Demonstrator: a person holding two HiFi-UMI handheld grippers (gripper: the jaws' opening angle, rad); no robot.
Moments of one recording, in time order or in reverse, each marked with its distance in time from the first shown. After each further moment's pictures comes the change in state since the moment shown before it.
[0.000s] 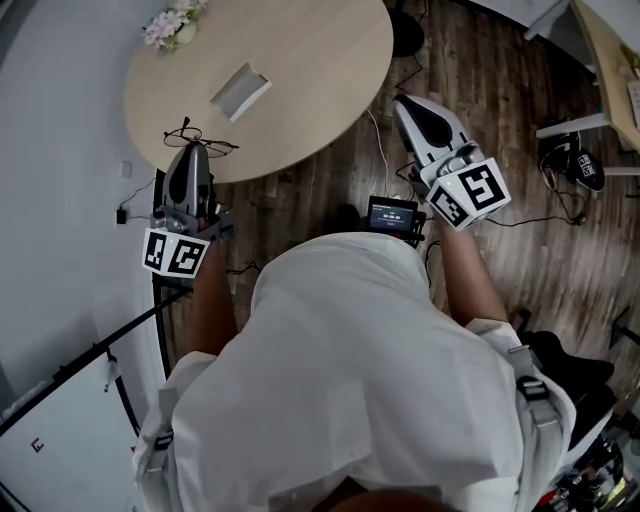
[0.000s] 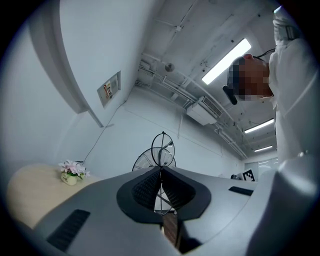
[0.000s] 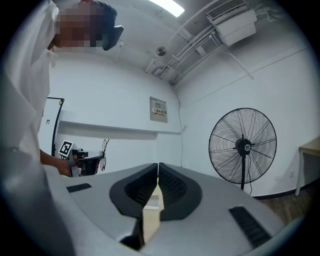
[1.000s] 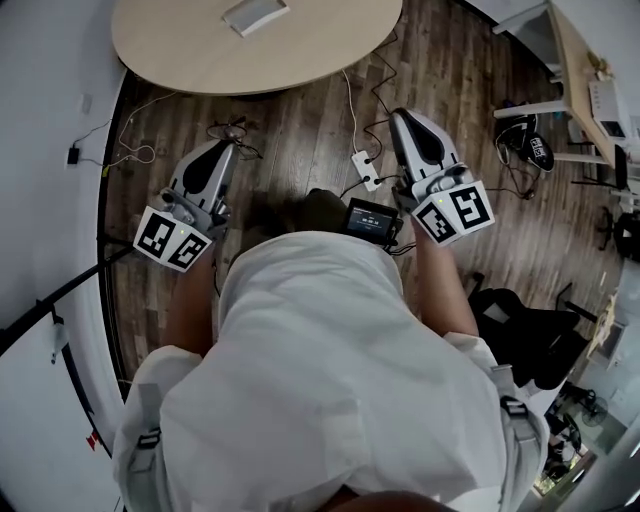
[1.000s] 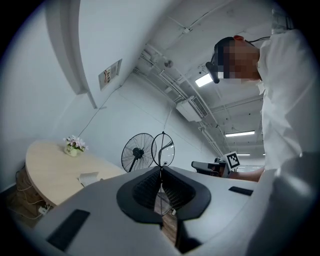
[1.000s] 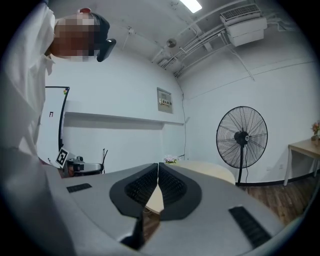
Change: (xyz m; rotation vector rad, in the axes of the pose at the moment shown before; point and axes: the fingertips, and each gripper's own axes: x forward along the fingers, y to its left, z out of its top) left arm -0.198 -0.028 -0.039 -0.117 0.157 -0.189; right arm -0.059 0.206 -0.029 0.015 0.112 -0.076
